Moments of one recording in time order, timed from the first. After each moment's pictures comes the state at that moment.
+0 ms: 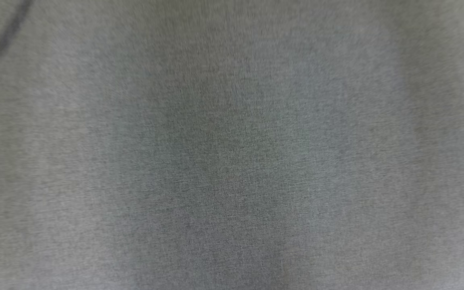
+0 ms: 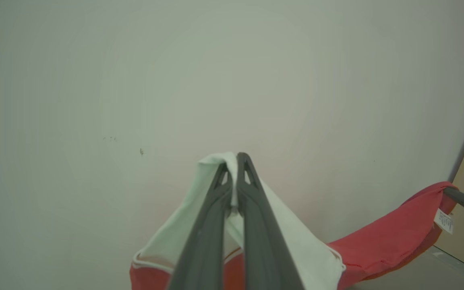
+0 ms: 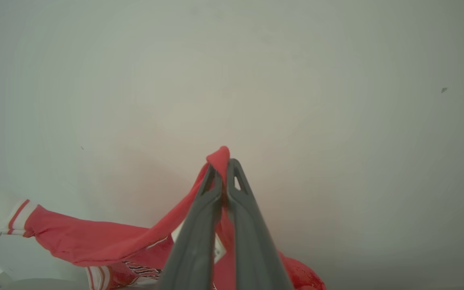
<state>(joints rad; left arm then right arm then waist) -1.54 0.46 -0.54 0.49 -0.89 -0.11 -0.08 -1.41 -0.53 0.46 0.54 0.94 0.13 -0.06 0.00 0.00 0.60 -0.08</state>
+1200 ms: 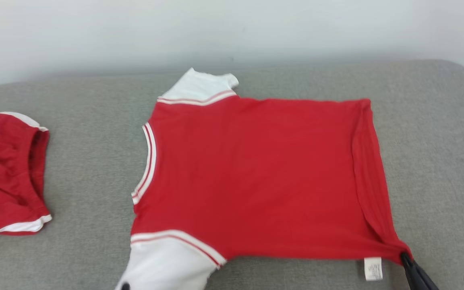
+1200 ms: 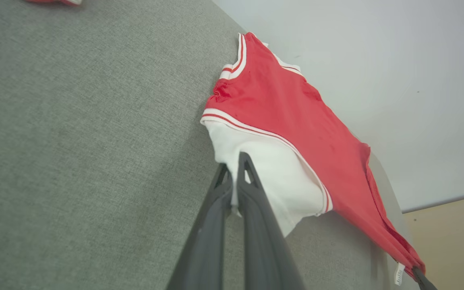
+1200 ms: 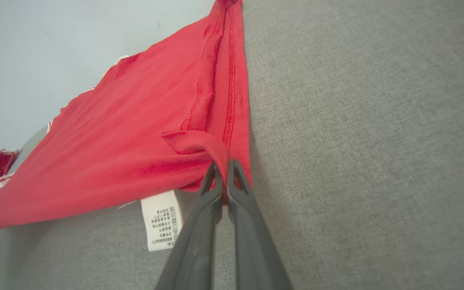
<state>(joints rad) 0.21 0.39 -0.41 -0.20 -1.09 0.24 -0.26 0.14 -0.43 0.11 0.18 0.86 0.13 -0.11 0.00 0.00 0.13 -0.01</state>
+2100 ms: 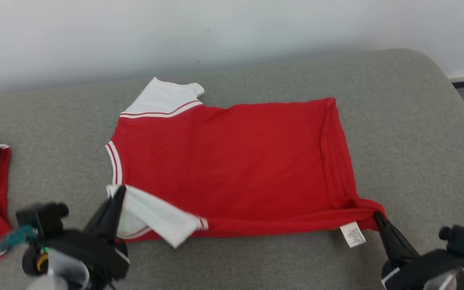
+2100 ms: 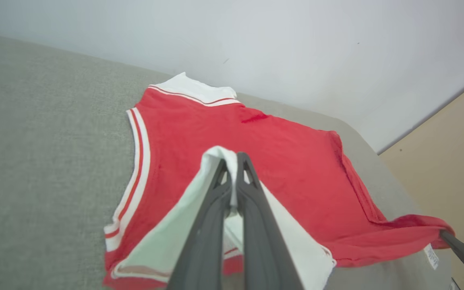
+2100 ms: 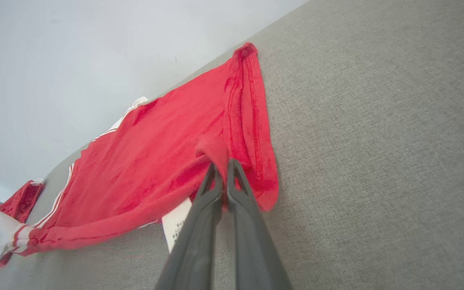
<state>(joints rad) -0.20 0.51 -0.46 -0.04 -1.00 0.13 -0.04 0.04 -0.31 0.05 0.07 0.79 0.13 0.05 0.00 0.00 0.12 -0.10</state>
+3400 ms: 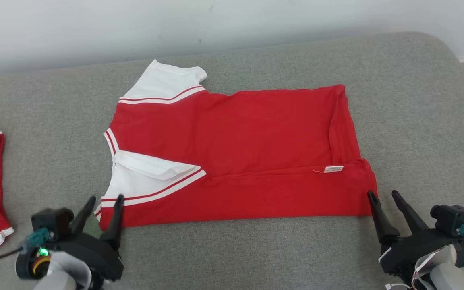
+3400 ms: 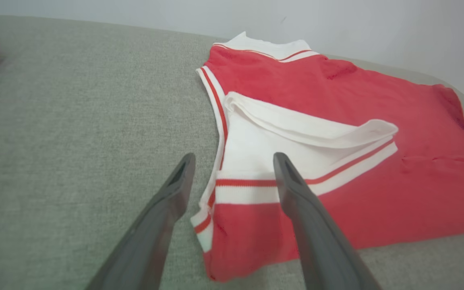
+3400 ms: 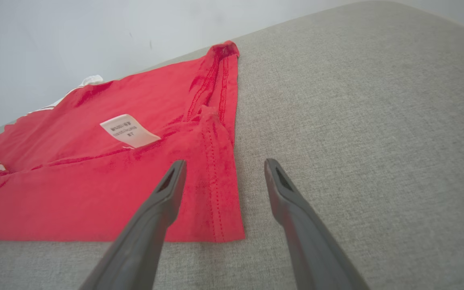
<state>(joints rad) -0.42 0.44 -0.55 0.50 -0.87 0.01 -0.20 -0.25 -0.43 0.28 0.48 0.72 0.13 -0.21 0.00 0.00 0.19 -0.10</state>
